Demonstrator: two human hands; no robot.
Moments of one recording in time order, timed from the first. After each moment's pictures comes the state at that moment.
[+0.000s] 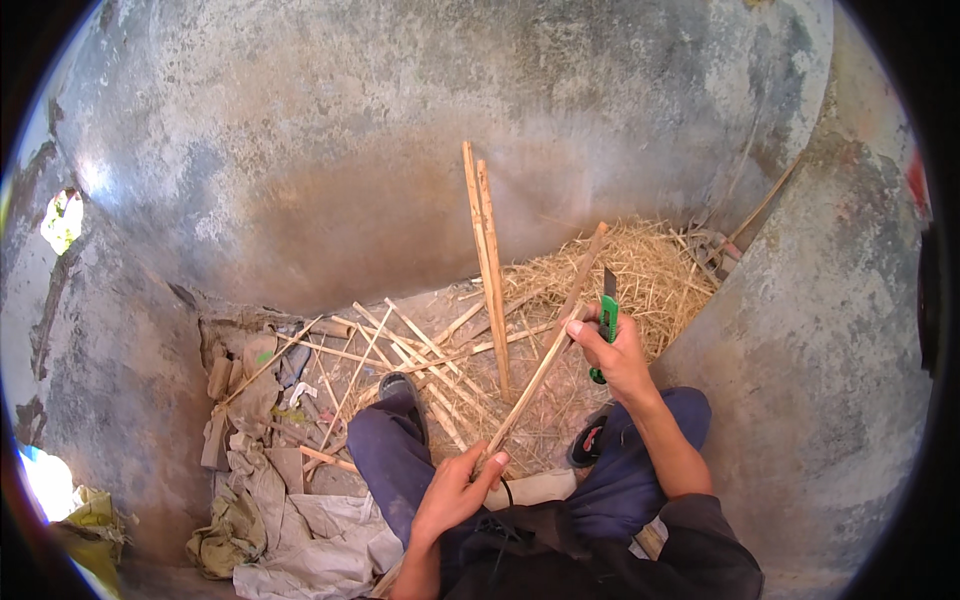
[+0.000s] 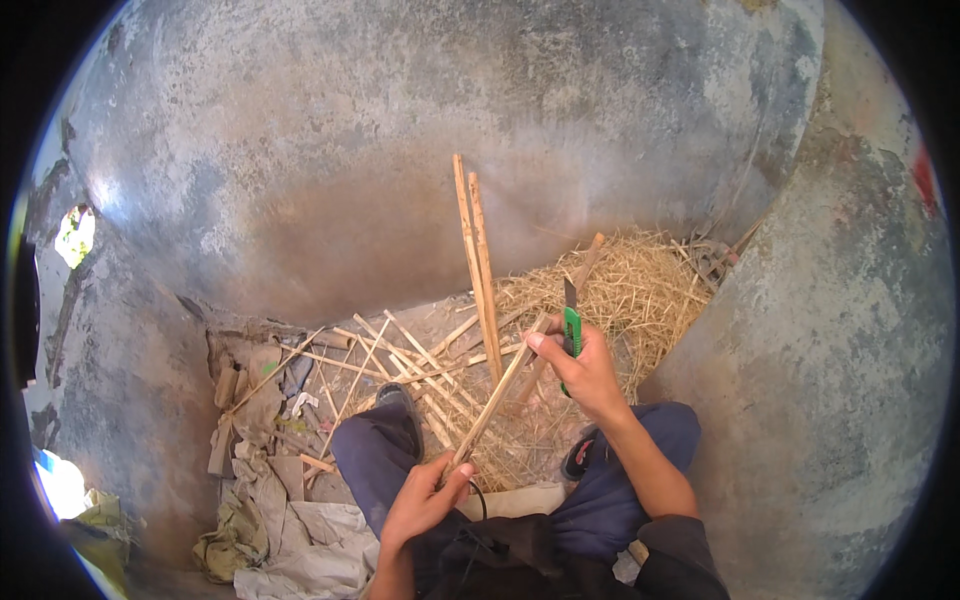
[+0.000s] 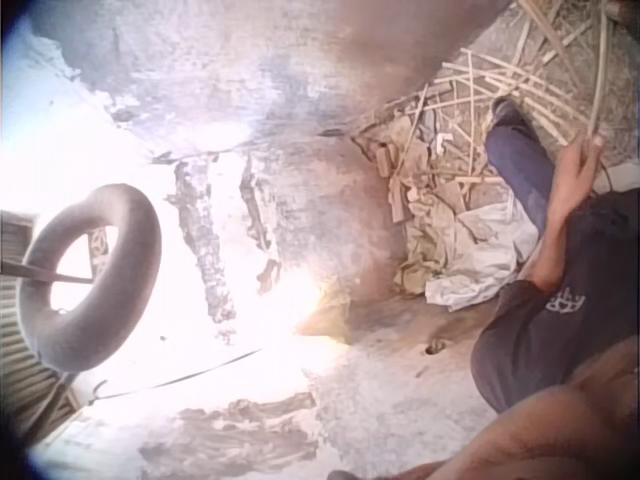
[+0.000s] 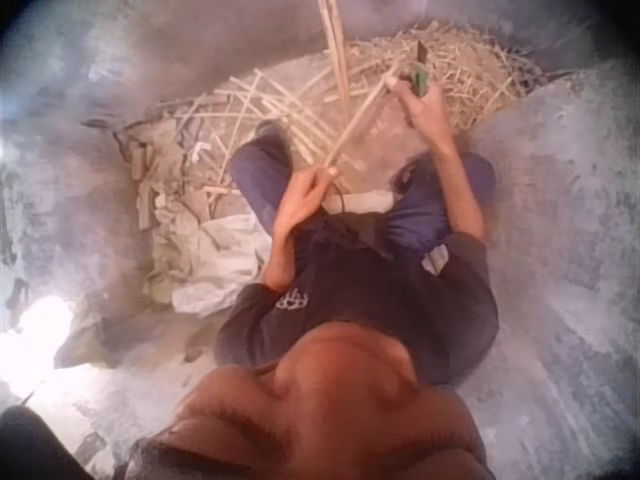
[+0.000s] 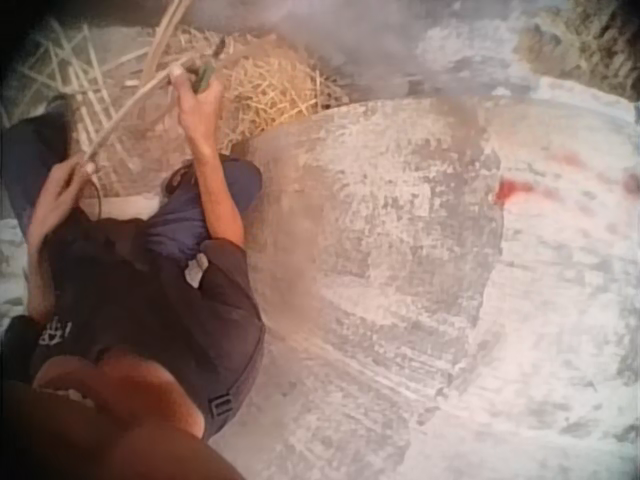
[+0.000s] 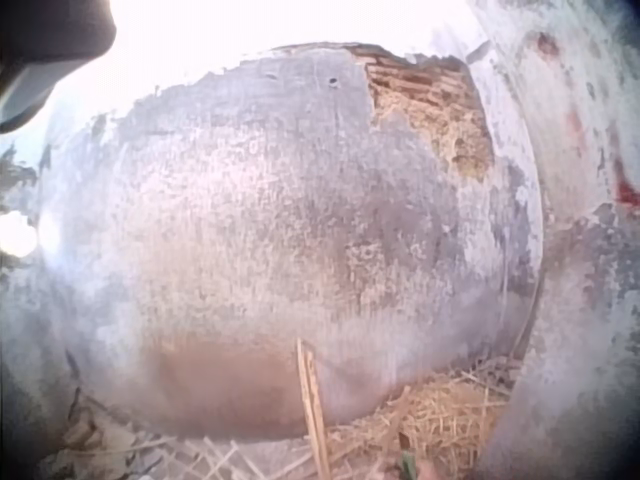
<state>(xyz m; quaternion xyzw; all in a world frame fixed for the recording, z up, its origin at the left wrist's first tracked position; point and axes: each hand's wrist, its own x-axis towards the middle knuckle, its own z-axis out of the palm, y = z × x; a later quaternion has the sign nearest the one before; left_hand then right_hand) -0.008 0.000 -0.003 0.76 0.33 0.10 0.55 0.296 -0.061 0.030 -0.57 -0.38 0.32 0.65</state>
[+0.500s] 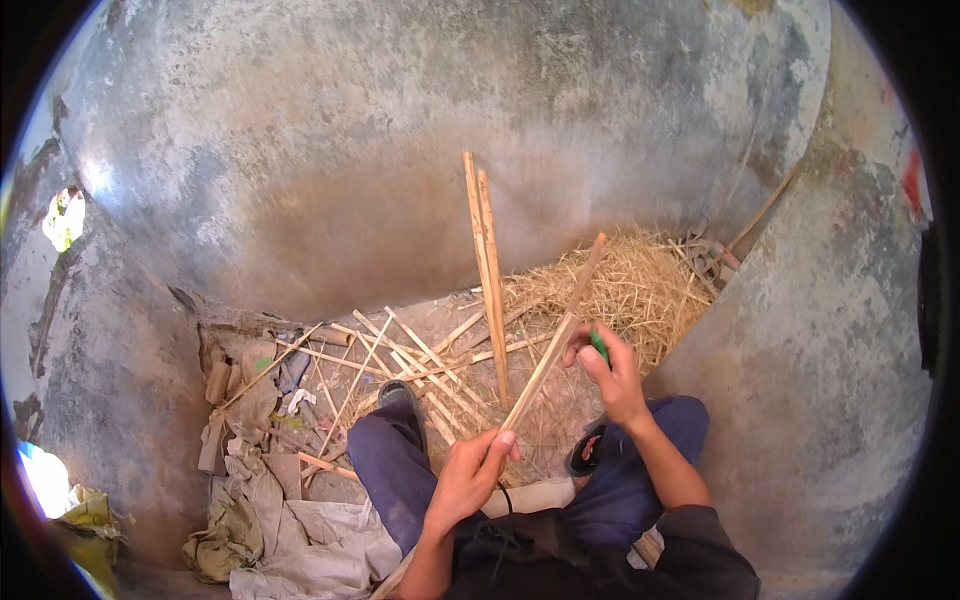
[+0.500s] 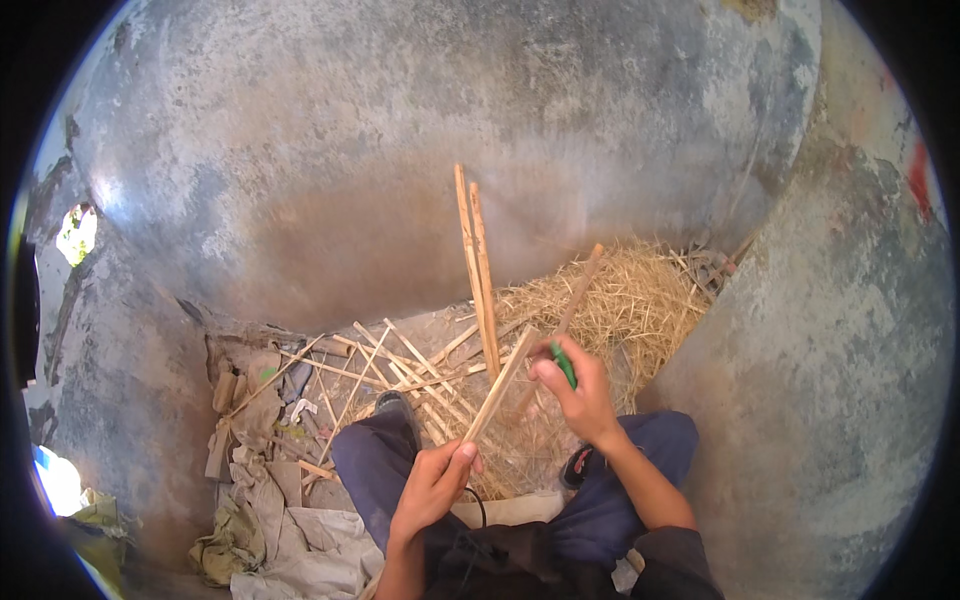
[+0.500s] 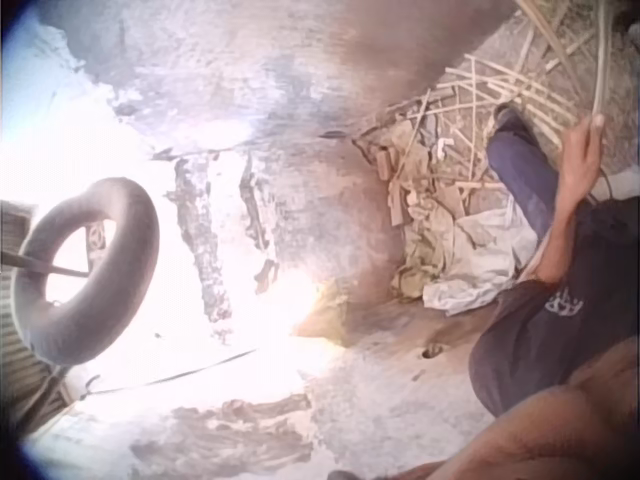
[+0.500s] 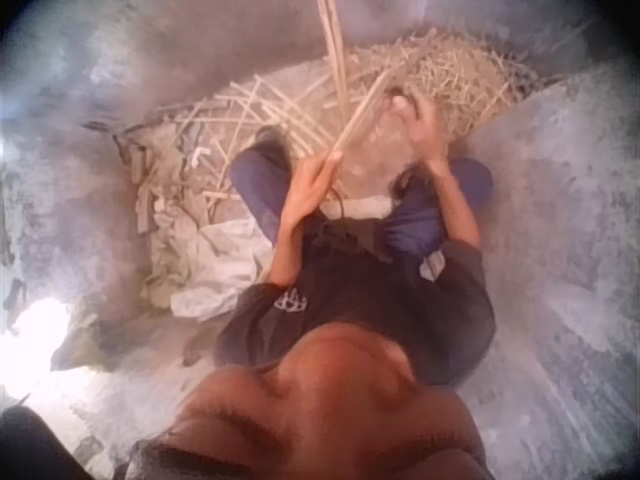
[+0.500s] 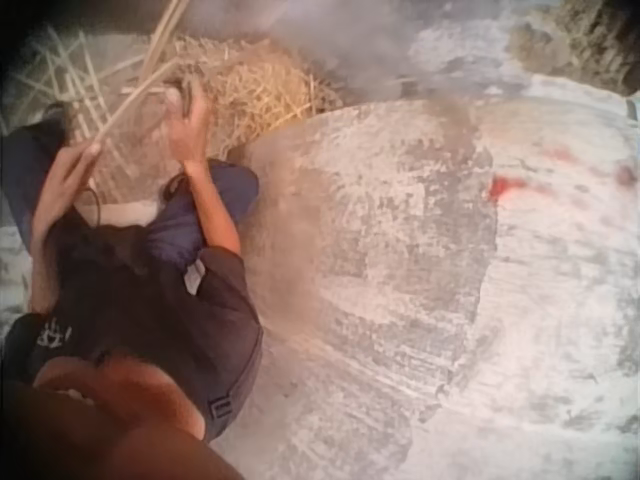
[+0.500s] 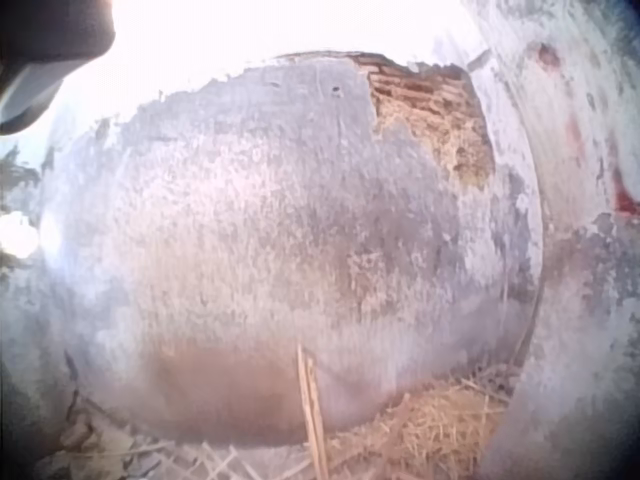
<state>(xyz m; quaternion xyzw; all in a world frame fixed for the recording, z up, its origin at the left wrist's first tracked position) 0.019 0.006 0.013 0.73 0.29 0.19 0.59 0.277 -0.065 0.023 -0.57 -0.49 0.16 0.64</state>
